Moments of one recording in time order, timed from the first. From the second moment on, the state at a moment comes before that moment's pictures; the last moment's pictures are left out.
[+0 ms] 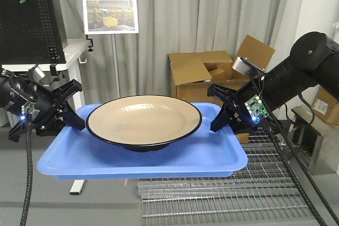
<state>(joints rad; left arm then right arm) -0.03 1.90 -1.93 -0.61 1.24 -0.18 0.17 1.99 -2.07 0.50 1.27 0.16</state>
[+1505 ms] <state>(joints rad) -0.02 1.90 -1.93 -0.62 1.24 -0.18 0.17 1.99 -2.07 0.51 1.27 0.16</state>
